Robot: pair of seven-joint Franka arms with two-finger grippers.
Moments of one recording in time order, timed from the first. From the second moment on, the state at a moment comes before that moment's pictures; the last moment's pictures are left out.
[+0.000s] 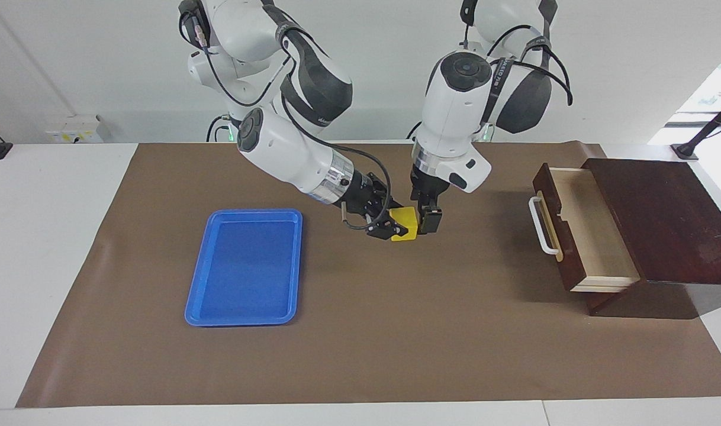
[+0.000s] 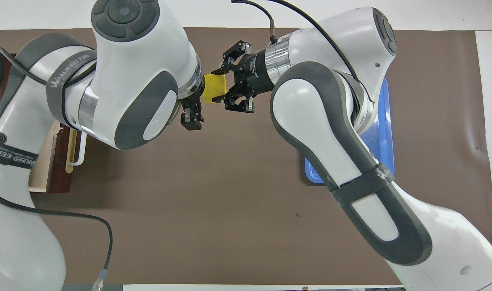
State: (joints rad) left arm -0.42 0.41 -0.16 -1.24 0.03 1.69 -2.09; right arm 0.44 0.48 -0.01 -1.31 0.82 2.07 1.64
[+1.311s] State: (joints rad) left arm -0.49 0.55 -0.09 -1.08 0.05 1.59 -2.09; right arm 0.47 0.48 -0.02 -1.32 0.82 2.07 1.64
